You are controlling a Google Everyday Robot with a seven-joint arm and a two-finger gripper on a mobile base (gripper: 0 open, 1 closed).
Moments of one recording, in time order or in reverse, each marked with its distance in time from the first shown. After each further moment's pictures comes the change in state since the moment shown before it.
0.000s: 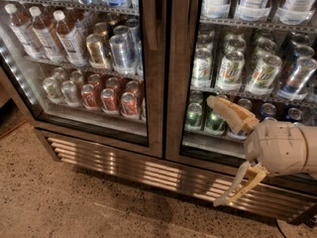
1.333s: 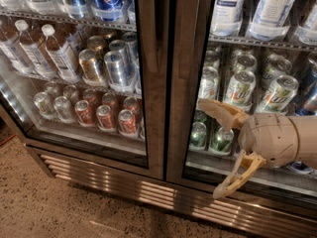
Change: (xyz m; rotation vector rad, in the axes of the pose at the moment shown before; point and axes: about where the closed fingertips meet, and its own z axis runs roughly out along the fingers) arm 0.003 -0.007 0.009 -0.066 0.024 0.221
